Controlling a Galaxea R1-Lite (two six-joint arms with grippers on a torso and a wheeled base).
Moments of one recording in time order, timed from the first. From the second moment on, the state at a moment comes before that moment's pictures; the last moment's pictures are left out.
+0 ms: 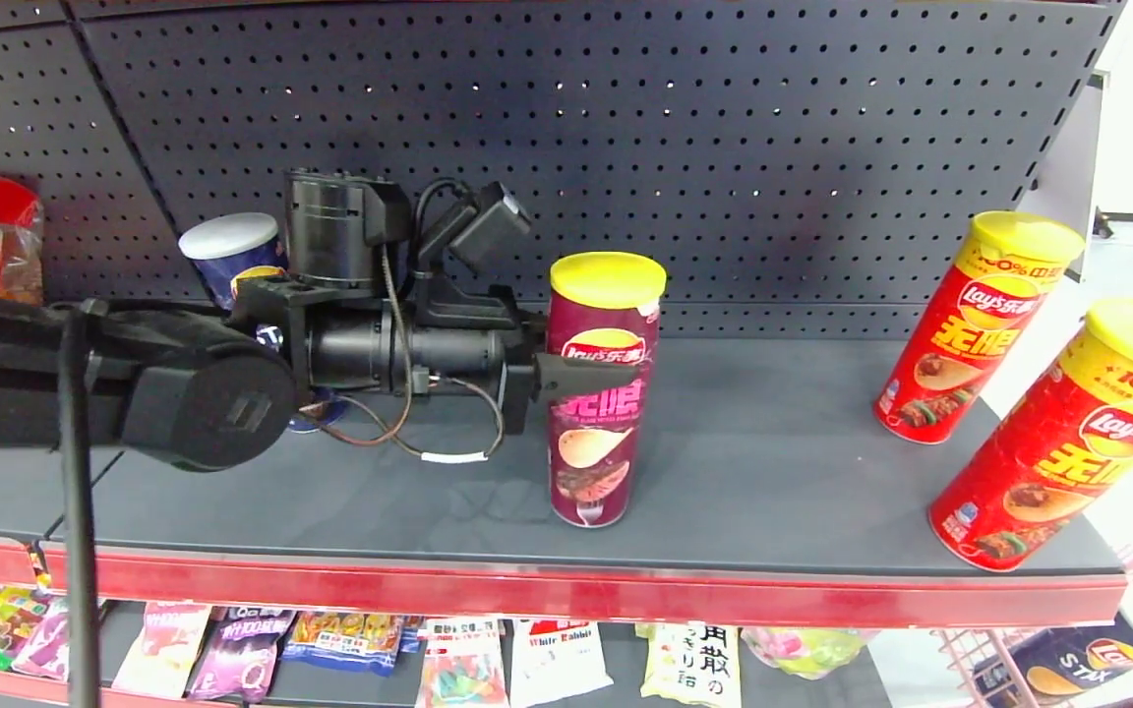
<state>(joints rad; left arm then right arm) -0.53 1.86 -1.15 -0.48 -0.82 0.19 0.19 0.24 -0.37 0.27 0.01 -0.04</state>
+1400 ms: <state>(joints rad) -0.55 1.77 -0.92 -0.61 -0.80 0.15 0.19 0.25 -0.38 0.27 0.01 -0.04</state>
